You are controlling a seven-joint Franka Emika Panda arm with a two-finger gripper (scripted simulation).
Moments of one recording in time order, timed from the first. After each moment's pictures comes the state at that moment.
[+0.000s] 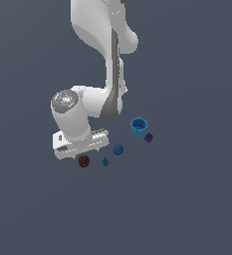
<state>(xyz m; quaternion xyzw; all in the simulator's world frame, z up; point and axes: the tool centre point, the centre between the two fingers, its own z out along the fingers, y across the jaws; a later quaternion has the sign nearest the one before) 0.047 -0.125 0.110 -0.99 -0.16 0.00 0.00</state>
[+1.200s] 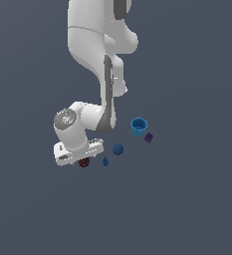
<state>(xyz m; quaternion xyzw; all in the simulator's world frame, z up) 0.041 -0.150 0.037 -0.98 -0.18 0.00 0.00</state>
